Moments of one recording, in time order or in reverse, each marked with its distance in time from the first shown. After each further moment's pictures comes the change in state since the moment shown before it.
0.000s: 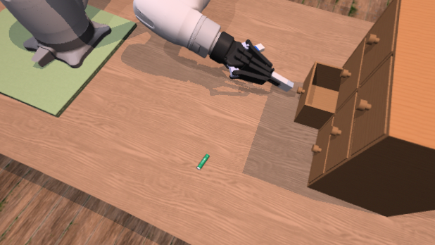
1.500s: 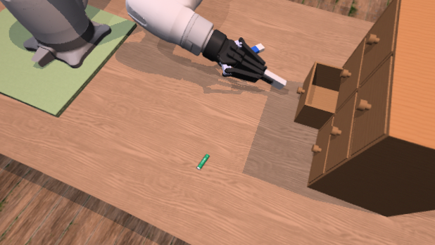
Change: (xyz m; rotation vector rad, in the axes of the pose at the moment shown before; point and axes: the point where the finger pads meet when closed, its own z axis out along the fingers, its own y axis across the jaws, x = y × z) arm -0.007 0.000 -0.019 0.000 0.000 0.000
